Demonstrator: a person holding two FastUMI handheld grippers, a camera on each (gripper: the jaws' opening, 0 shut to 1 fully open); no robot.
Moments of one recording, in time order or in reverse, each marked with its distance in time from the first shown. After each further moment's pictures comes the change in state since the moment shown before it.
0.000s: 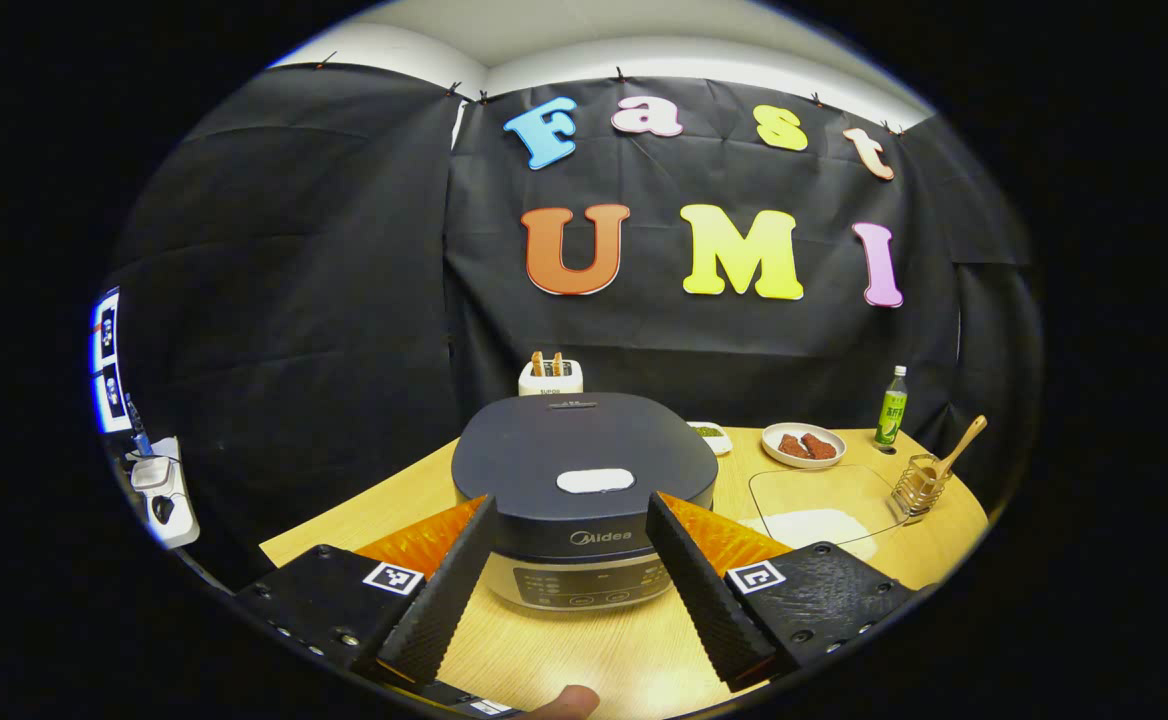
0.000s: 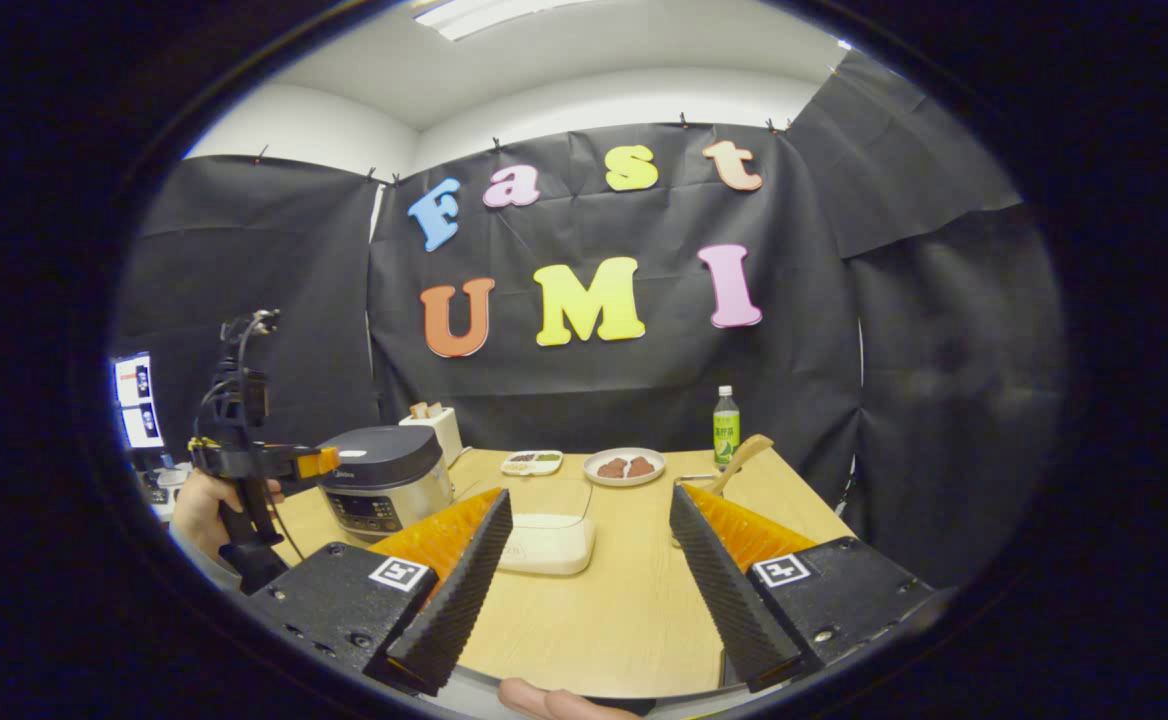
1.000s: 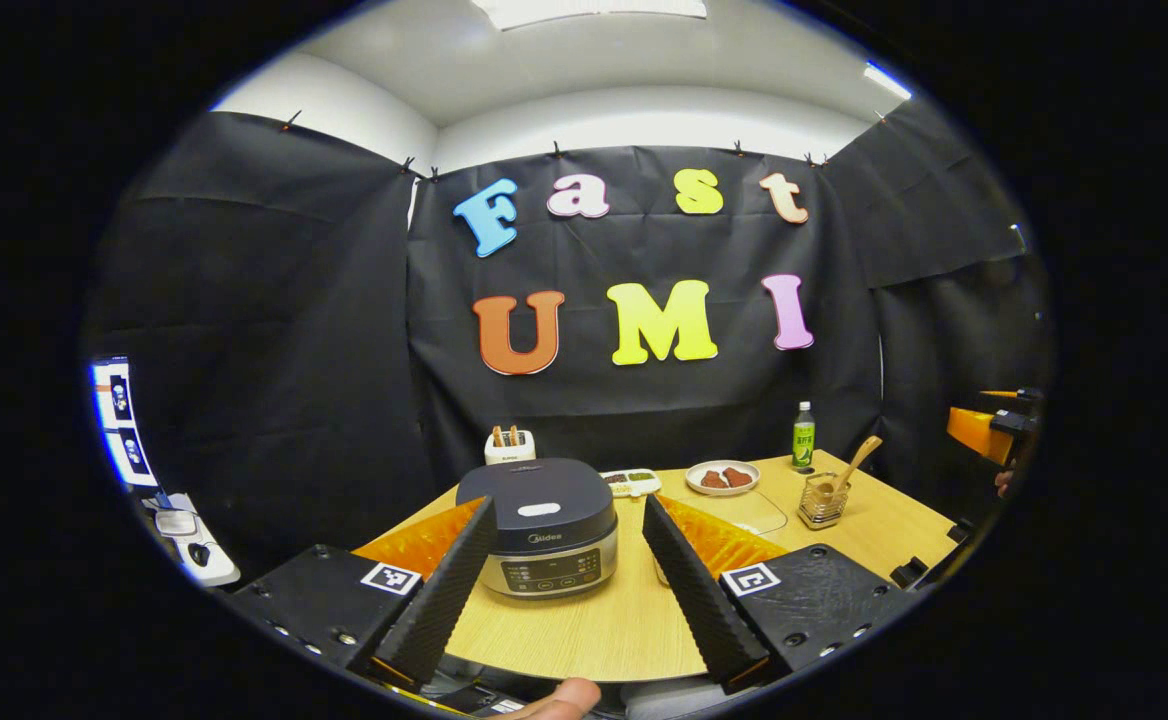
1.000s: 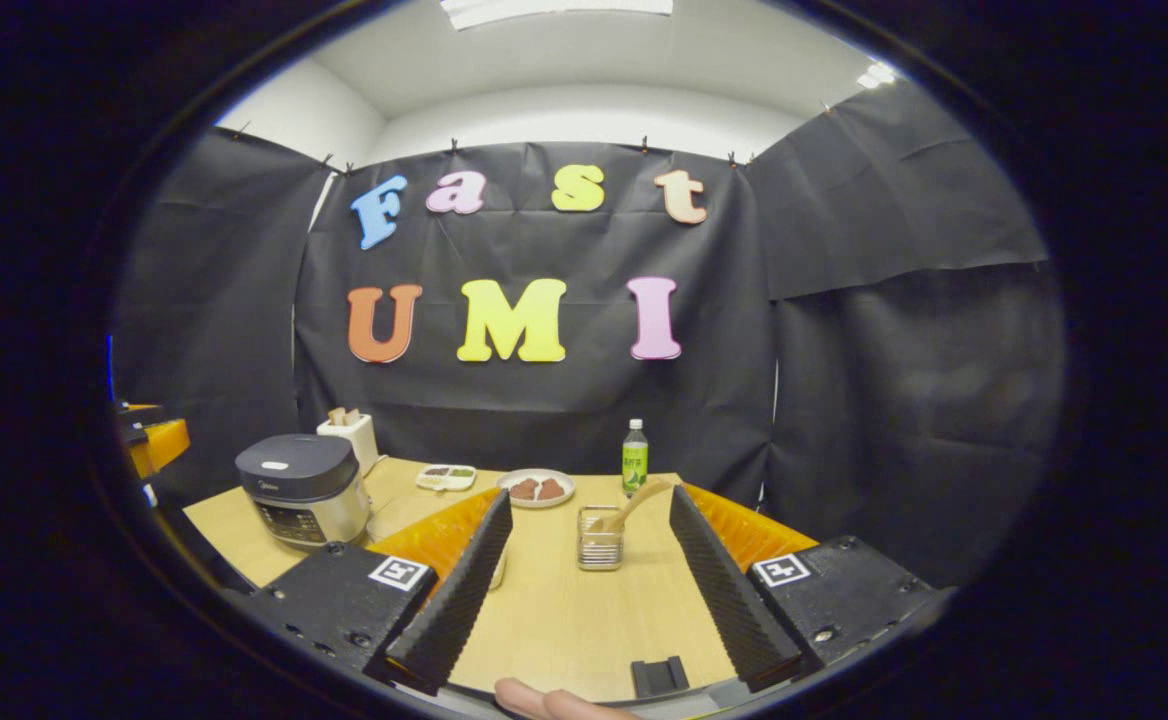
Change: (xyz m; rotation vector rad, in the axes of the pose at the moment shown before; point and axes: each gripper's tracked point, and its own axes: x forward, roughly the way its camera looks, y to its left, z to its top) left arm -0.153 -0.049 0.068 0.114 -0.201 -0.148; right arm -0.034 -0.047 0.066 -0.094 -0.055 -0.242
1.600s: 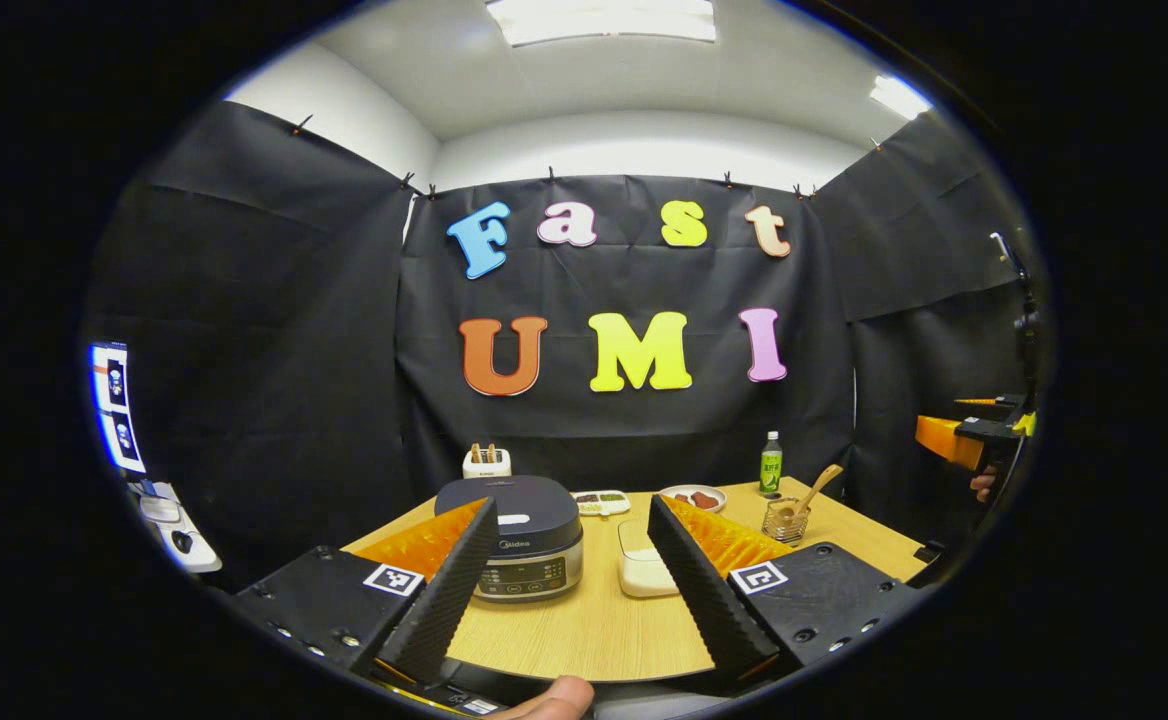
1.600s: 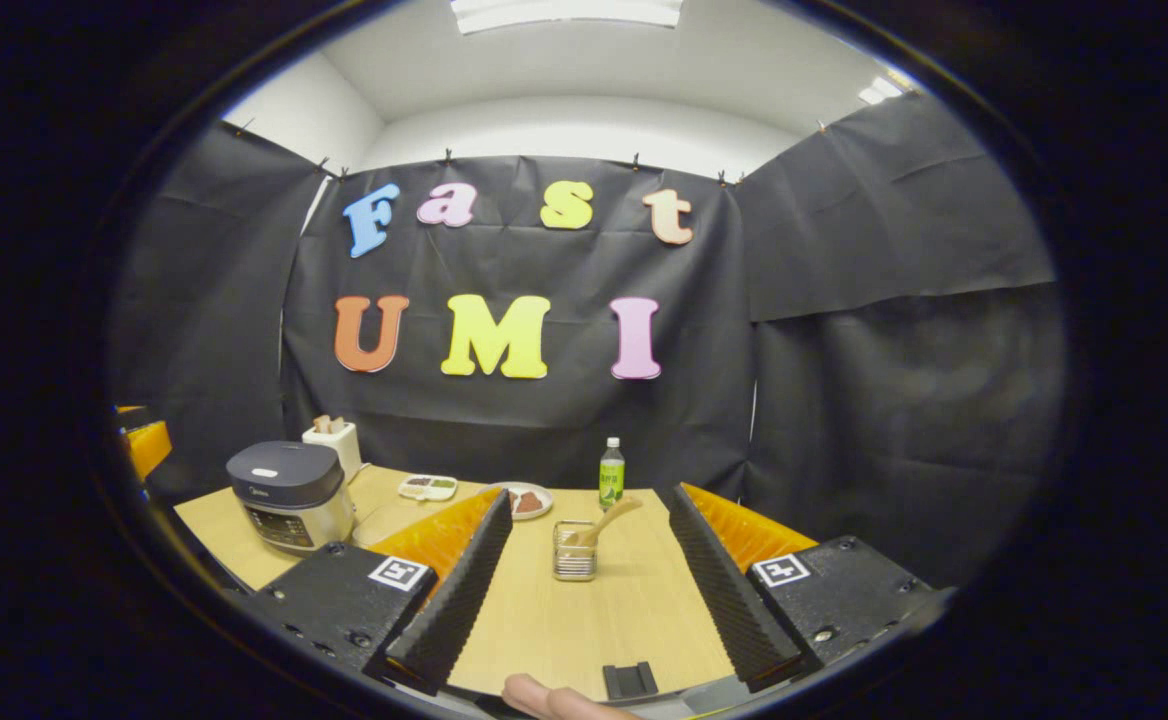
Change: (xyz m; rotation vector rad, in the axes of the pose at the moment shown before) left arm -0.028 -0.024 0.009 -0.052 -0.053 -0.055; right arm -0.017 -0.014 0.019 -0.023 -0.031 -0.028
